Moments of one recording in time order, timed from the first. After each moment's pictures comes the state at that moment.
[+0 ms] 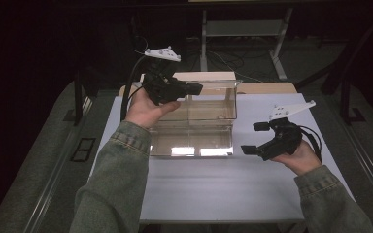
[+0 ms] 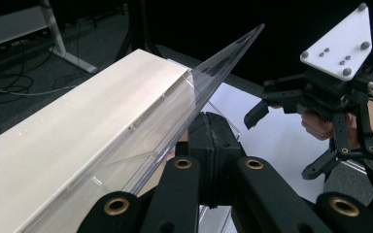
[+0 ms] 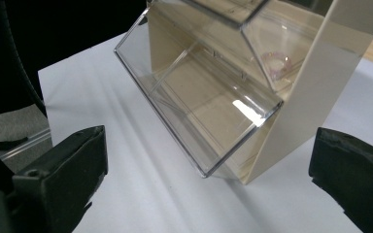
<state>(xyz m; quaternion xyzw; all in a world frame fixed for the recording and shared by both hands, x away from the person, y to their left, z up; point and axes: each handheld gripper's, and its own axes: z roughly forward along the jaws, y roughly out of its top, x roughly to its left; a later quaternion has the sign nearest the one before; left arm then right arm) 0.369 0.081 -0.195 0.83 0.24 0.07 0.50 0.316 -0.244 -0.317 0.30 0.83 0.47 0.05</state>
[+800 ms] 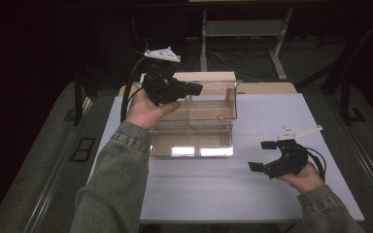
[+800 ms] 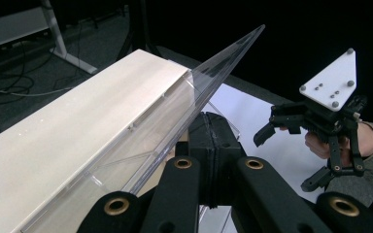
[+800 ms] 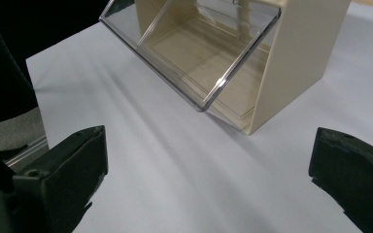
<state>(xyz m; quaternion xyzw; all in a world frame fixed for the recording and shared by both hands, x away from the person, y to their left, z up) 0.368 0.082 -0.196 0.83 0.24 0.07 0.50 0.289 -0.268 -0.367 0.34 0.82 0.47 0.04</state>
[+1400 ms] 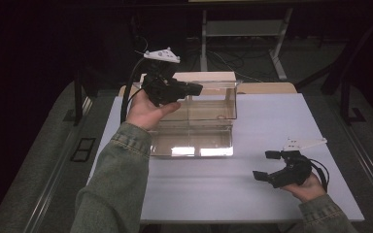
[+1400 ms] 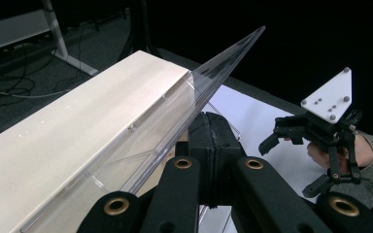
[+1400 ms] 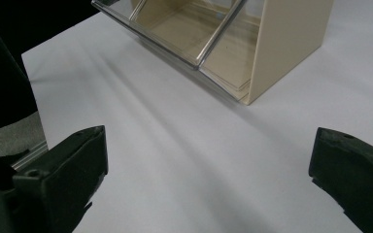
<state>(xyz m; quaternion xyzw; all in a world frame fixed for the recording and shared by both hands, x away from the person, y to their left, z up) 0.367 0.082 -0.197 0.83 0.24 0.08 0.51 0.274 -0.282 -0.396 0.36 0.80 0.47 0.03</state>
